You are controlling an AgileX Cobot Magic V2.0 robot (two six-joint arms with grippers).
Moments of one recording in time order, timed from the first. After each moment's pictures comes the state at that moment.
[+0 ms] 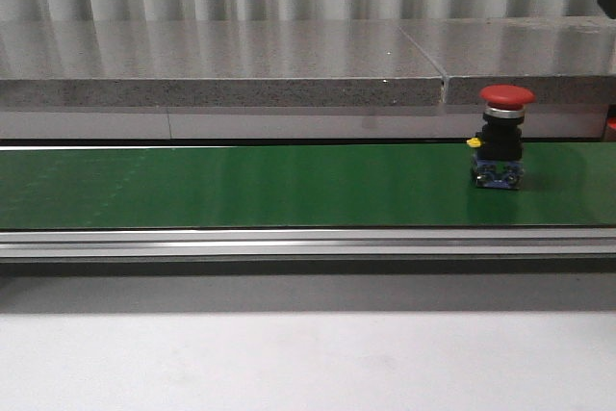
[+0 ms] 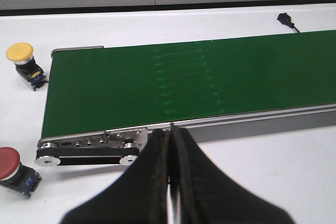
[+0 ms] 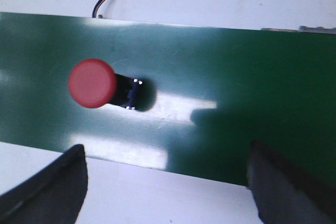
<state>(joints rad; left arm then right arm) -0.11 0.41 -0.66 -0.12 0.85 0.05 0.02 1.34 -1.19 0.22 0.97 -0.12</state>
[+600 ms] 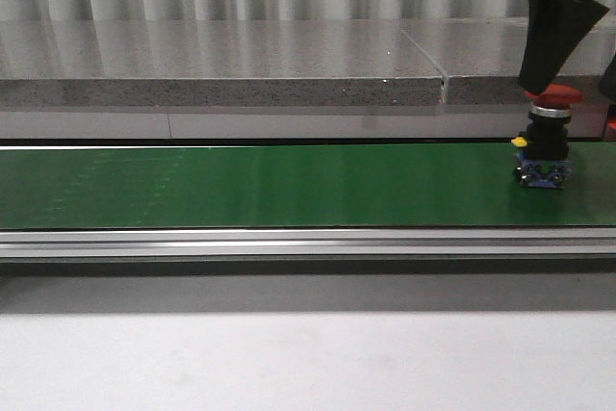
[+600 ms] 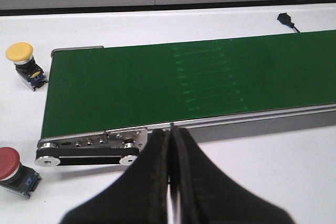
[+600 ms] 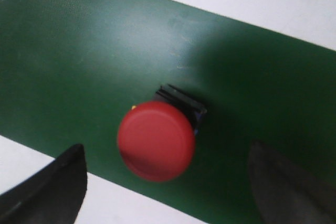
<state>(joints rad) -0.11 0.41 -0.66 -0.12 0.85 0.05 0.06 1.67 -1.38 0.24 1.07 -0.25</state>
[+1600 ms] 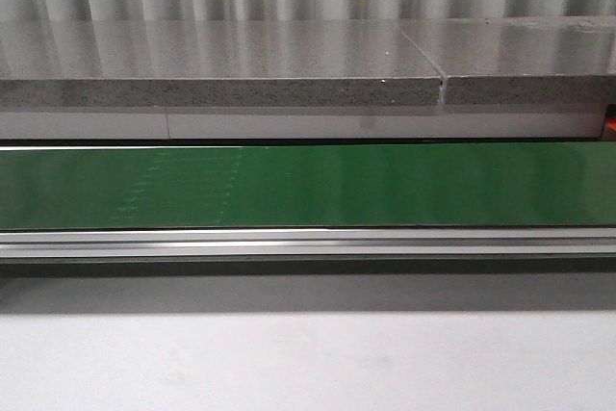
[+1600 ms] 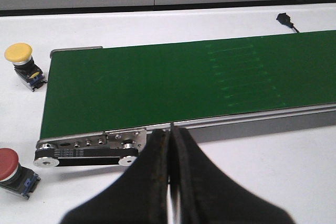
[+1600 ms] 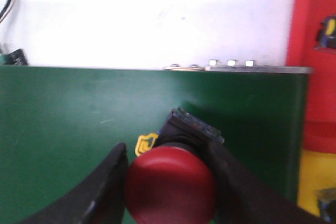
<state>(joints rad) -0.11 0.41 -0.66 -0.12 0.85 0.05 -0.21 1.66 -1.40 0.21 0.98 -0.20</state>
